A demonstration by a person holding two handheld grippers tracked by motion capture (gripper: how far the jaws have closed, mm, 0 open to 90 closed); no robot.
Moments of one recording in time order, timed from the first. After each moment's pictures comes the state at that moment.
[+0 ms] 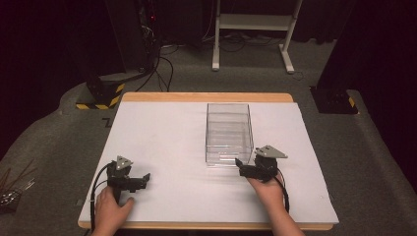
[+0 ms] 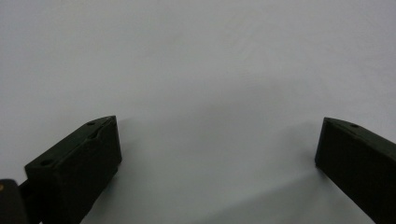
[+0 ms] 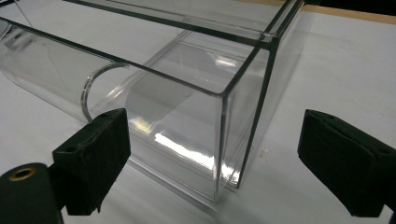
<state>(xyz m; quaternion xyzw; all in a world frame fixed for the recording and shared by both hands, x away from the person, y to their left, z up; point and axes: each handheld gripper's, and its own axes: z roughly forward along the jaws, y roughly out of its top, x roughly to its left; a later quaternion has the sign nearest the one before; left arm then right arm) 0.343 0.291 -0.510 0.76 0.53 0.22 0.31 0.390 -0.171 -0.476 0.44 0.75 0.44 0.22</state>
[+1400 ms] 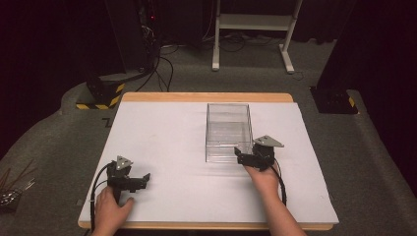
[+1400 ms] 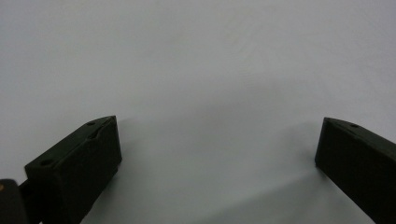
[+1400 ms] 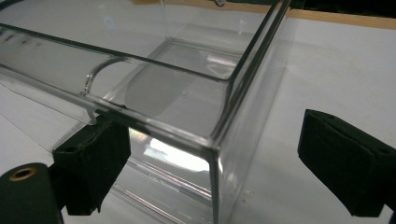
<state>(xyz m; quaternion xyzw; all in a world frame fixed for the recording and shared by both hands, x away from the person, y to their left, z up) 0.343 0.292 -0.510 0.76 0.53 0.23 0.31 0.425 -0.166 -0.477 0.47 0.74 0.44 0.23</state>
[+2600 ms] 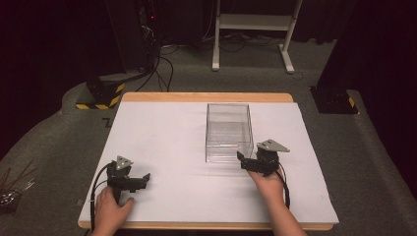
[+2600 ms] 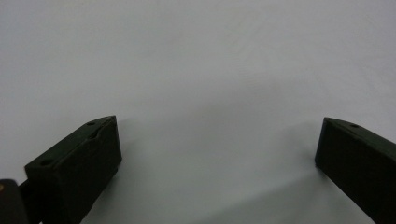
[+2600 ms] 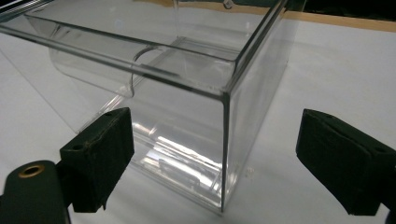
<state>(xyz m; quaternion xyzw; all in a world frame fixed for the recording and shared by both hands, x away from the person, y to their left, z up) 0.343 0.292 -0.510 0.76 0.53 0.22 0.31 0.404 -0.174 -0.467 0.45 0.74 0.44 0.22</state>
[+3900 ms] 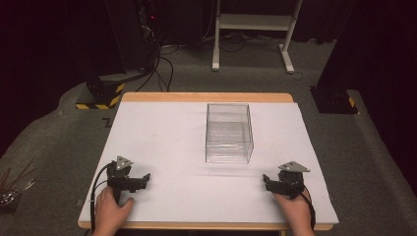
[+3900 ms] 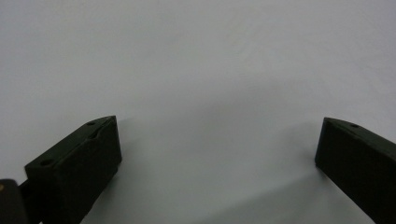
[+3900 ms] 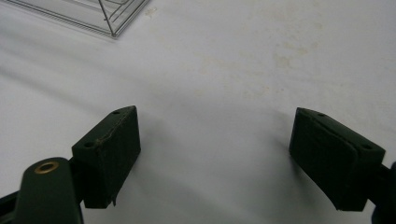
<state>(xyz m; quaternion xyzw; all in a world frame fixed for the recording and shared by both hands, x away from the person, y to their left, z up) 0.343 0.291 -0.511 0.76 0.53 0.23 0.31 0.358 -0.246 -0.503 0.50 0.77 0.31 0.23</state>
